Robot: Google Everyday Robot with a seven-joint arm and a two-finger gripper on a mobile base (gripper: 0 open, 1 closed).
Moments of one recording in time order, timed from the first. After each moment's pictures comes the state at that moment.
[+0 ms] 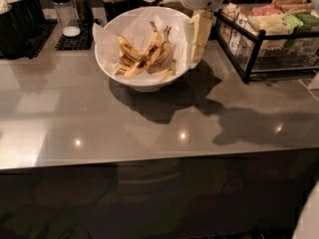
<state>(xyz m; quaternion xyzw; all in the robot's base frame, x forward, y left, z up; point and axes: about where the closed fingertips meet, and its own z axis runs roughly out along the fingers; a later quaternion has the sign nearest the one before) 0.572 -0.019 1.005 -0.85 0.44 0.09 0.28</state>
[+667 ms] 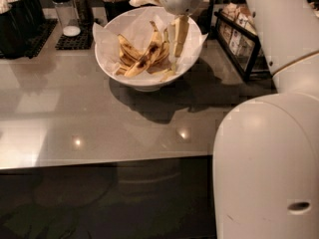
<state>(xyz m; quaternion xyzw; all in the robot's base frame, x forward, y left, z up) 0.650 0.013 0.966 -0.86 0.39 0.13 0.30</state>
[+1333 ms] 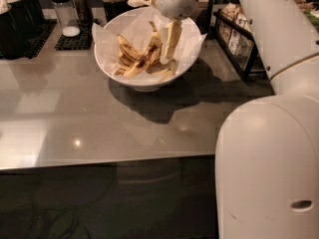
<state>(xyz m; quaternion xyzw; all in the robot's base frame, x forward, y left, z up) 0.669 0.030 0.956 -0.84 0.41 0.14 0.34</state>
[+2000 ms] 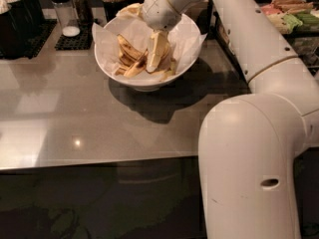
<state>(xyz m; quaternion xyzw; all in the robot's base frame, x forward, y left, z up) 0.679 0.066 0.923 -0.83 0.40 0.19 0.34</state>
